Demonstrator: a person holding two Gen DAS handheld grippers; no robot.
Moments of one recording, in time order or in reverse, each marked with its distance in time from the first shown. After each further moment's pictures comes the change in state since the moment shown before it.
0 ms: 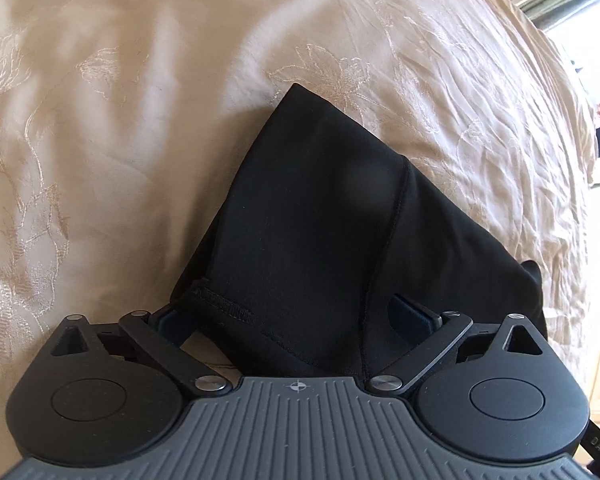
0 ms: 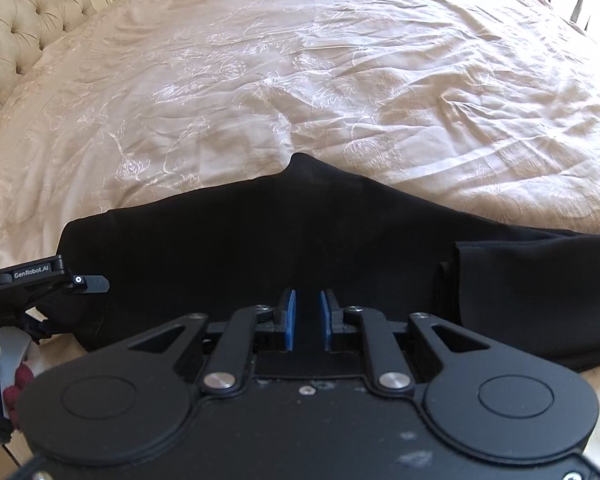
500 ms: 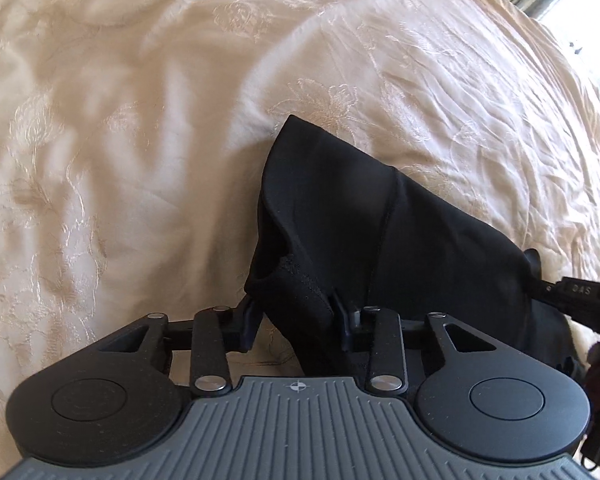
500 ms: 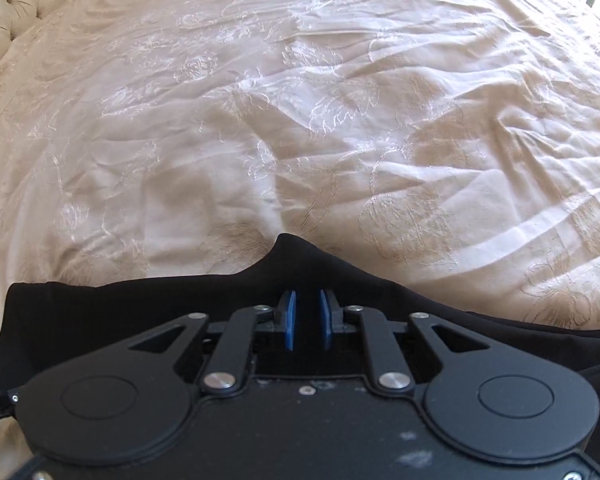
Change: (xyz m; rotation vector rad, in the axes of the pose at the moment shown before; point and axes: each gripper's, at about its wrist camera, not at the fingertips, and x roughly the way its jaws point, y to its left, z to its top) left arm -0.025 -0.026 -0.013 0.156 -0.103 0.134; right arm 0.108 -0.001 0.080 0.008 0.106 -0.017
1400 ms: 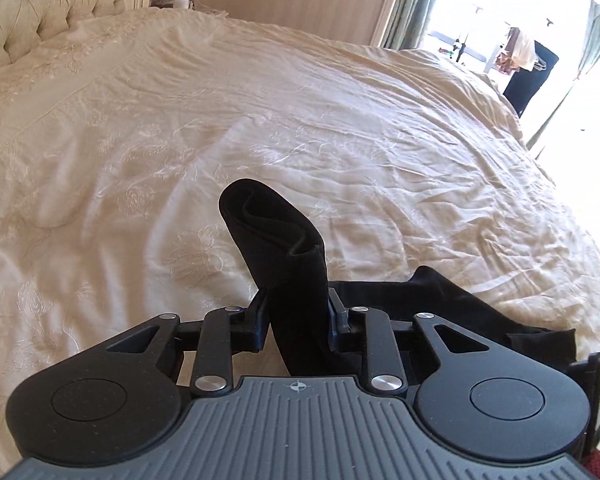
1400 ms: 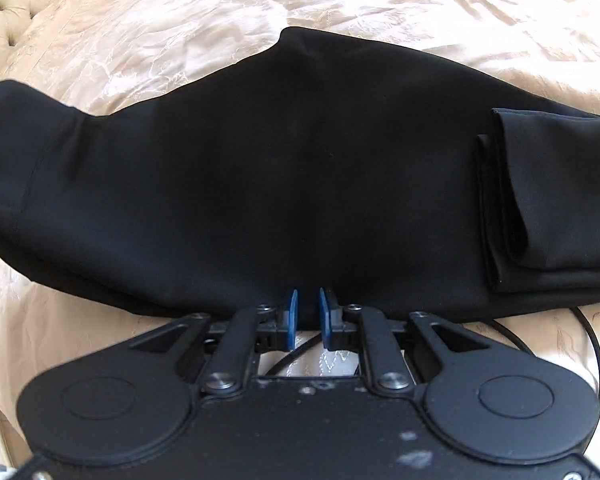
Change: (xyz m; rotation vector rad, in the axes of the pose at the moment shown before) left arm -0.103 -0.091 -0.026 0.345 -0.340 -0.080; right arm -0.050 -0.009 -0.149 0.023 0.085 0.110
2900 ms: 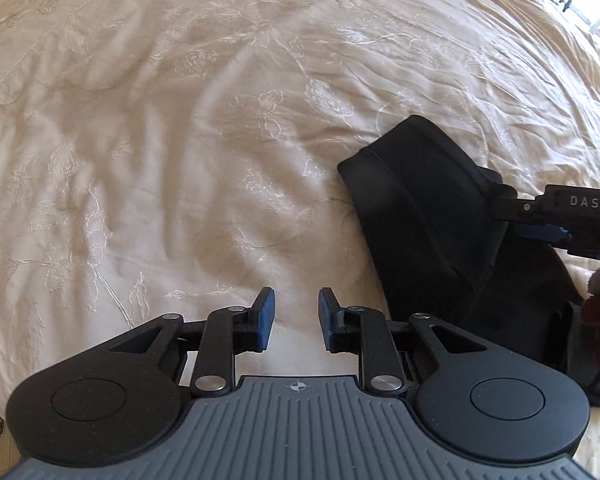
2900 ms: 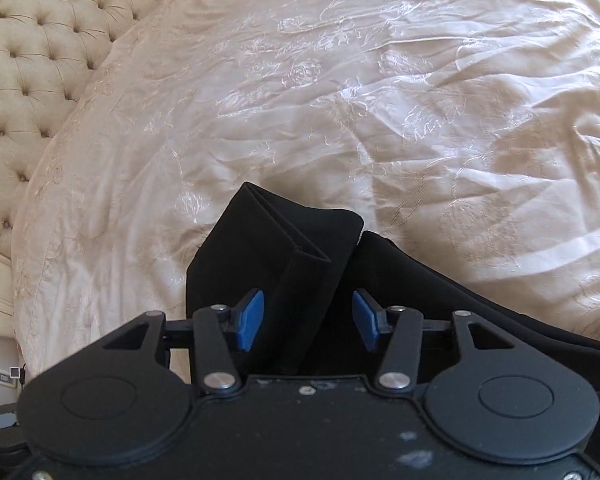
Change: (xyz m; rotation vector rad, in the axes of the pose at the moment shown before) left arm 0.044 0.018 -0.024 -0.176 0.326 0.220; right arm -0.010 -0.008 0.139 -0.094 -0.035 0.257
